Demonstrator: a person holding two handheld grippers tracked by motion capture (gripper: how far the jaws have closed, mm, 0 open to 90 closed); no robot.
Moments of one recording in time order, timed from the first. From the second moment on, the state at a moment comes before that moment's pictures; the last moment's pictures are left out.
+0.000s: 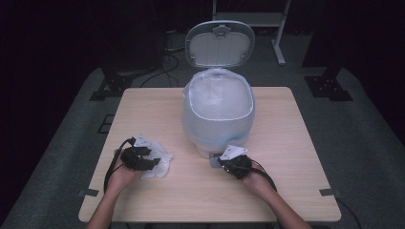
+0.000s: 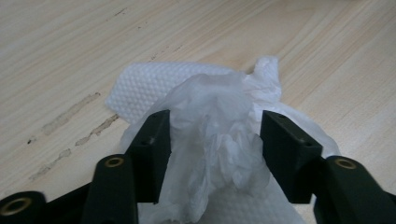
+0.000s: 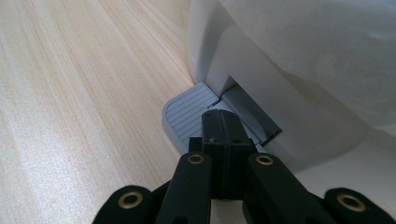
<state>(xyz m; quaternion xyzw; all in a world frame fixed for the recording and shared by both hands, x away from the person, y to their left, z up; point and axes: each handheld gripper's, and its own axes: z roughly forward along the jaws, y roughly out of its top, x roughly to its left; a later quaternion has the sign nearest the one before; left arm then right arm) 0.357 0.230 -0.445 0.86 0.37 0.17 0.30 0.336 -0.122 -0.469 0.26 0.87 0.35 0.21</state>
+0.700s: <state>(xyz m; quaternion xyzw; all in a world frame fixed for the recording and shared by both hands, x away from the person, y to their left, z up) 0.348 0.238 -0.428 0.87 0.35 0.15 0.31 0.337 -0.122 -0.469 0.26 0.88 0.35 0.21</state>
